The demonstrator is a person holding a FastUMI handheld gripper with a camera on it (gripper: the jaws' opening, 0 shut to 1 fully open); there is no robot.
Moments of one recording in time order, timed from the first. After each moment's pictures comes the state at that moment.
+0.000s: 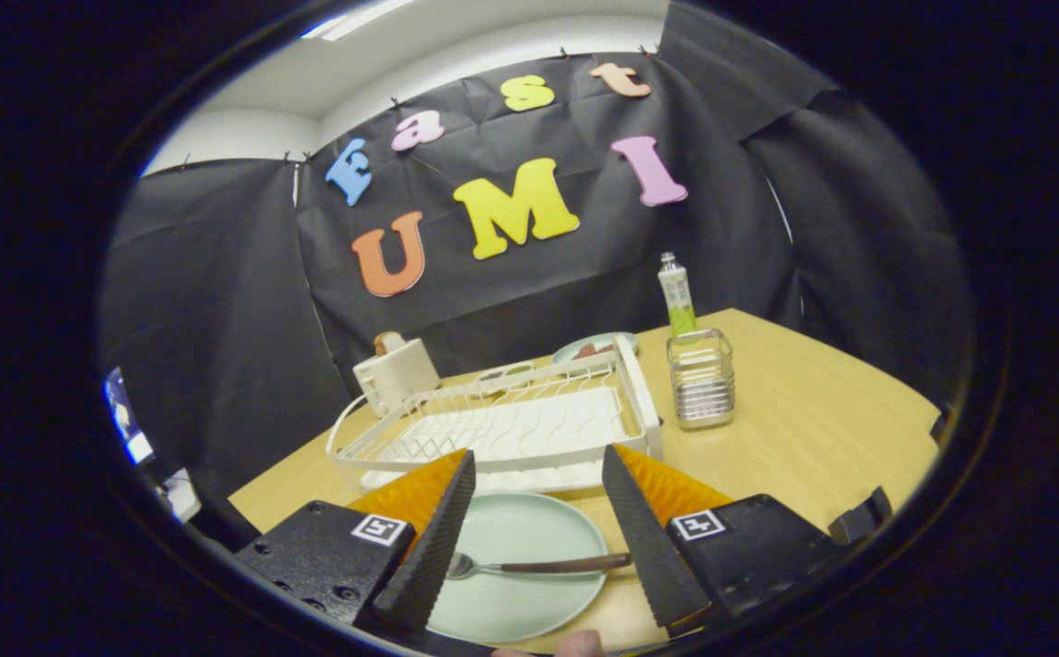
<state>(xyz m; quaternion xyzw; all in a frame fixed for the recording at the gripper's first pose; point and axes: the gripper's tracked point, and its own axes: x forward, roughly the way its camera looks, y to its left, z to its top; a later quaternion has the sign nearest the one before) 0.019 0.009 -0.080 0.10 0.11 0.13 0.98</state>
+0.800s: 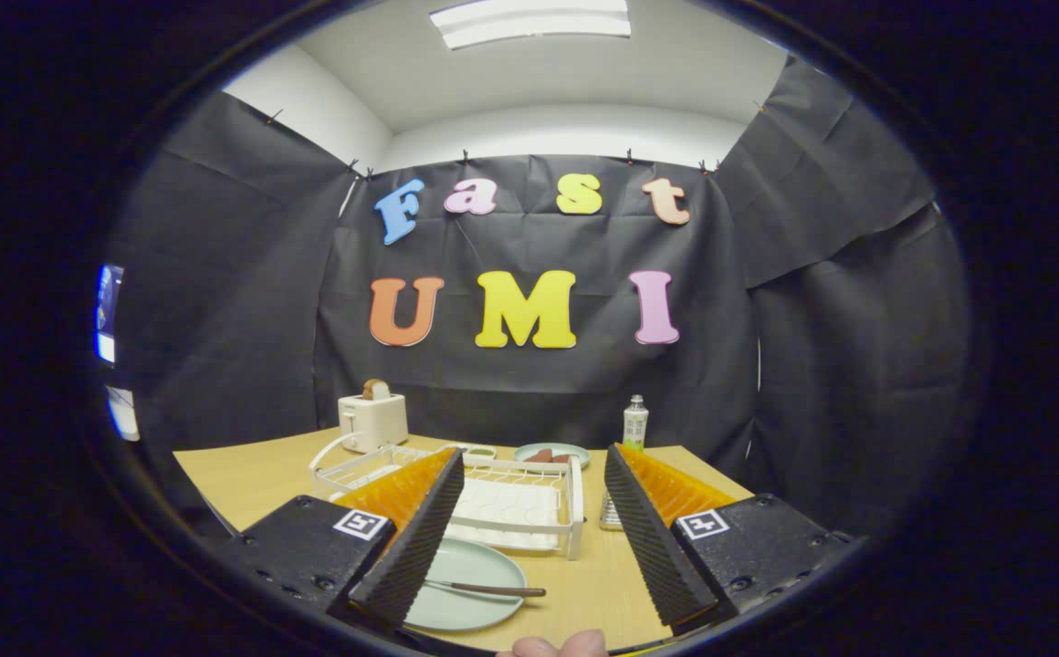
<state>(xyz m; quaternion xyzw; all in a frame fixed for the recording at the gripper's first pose) -0.060 -0.029 0.003 -0.01 -0.05 0.09 0.99</state>
